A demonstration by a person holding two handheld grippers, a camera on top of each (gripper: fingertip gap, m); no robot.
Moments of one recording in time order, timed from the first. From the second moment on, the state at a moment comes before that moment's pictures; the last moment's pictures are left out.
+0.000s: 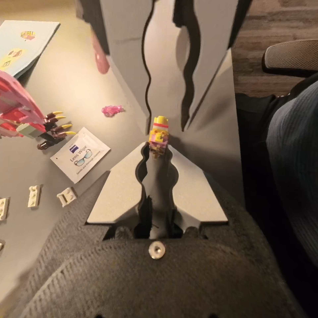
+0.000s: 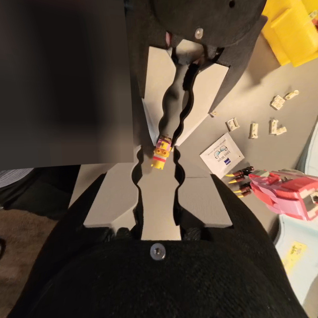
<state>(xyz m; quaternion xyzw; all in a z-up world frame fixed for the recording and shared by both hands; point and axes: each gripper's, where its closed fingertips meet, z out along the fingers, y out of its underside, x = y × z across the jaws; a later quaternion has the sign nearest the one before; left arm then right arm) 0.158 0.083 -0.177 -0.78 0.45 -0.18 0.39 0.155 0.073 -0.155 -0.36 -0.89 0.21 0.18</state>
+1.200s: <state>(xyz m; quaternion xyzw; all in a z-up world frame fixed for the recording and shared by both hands) 0.154 0.098 -0.139 -0.81 0.25 -0.40 0.34 0.137 0.108 -0.135 -0.28 -0.83 0.04 0.48</state>
